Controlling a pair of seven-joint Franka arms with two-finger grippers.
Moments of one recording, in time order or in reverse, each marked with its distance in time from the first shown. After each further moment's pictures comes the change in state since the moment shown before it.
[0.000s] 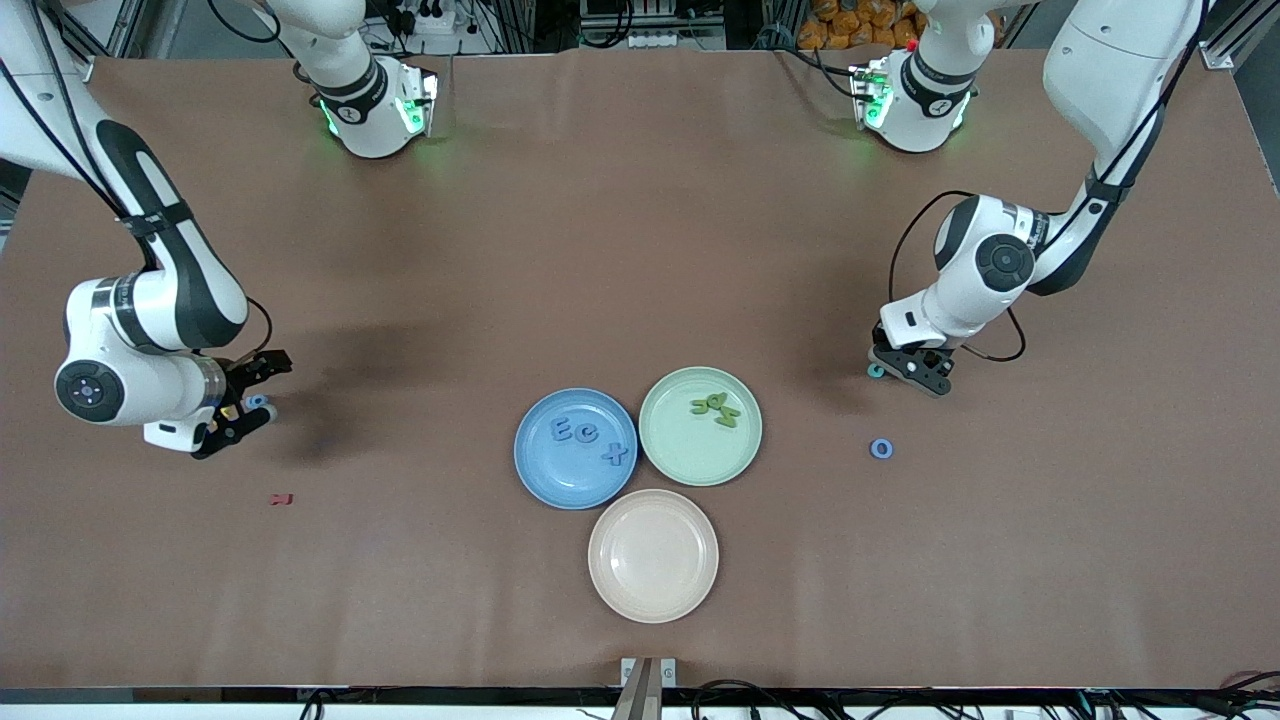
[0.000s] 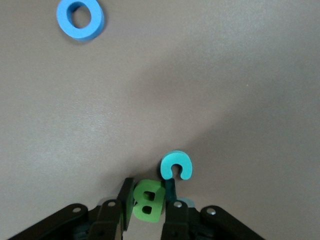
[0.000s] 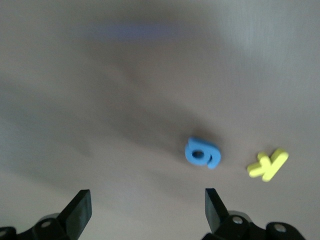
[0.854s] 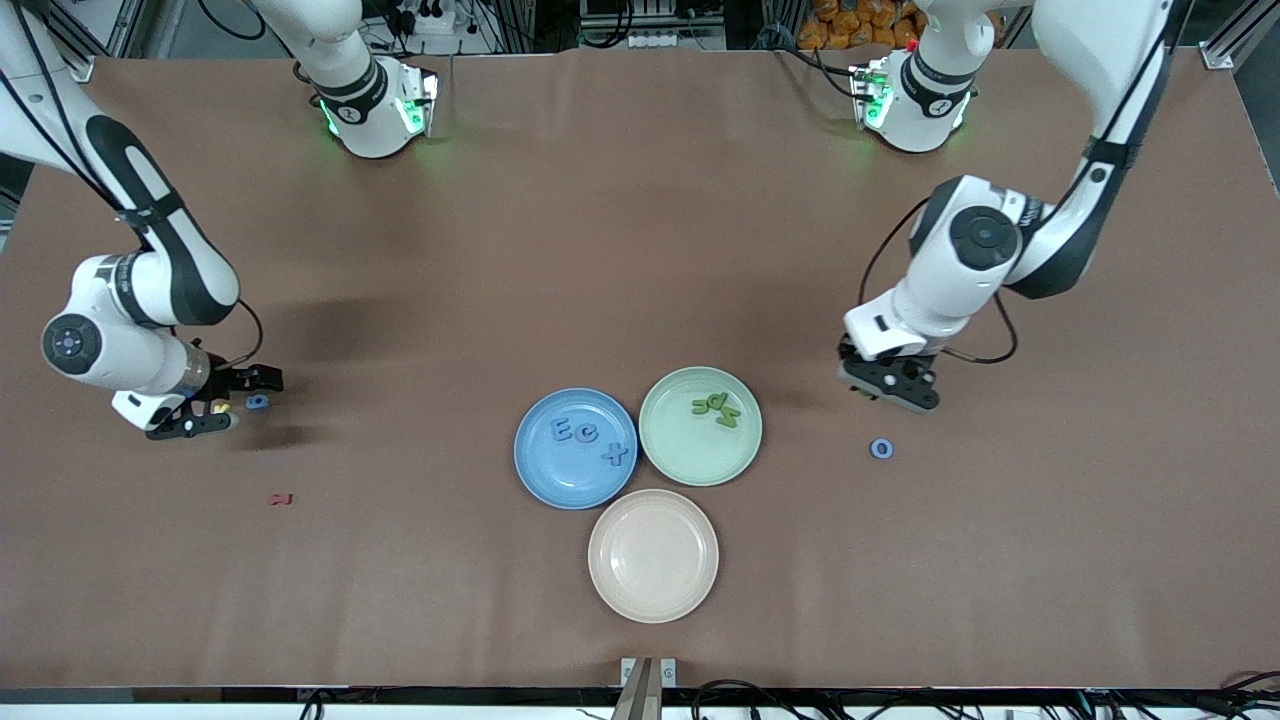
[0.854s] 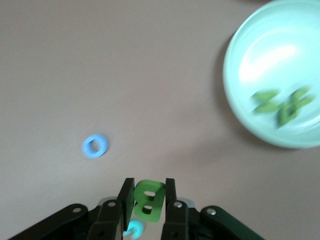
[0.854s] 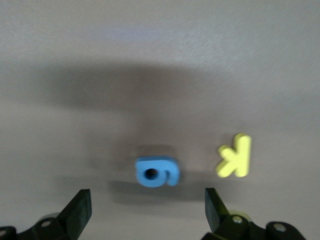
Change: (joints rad) left arm -0.071 -0.079 -0.124 0.254 -0.019 -0.222 -0.268; right arm -0.097 -0.029 -0.030 -0.182 -0.004 0.391 0.300
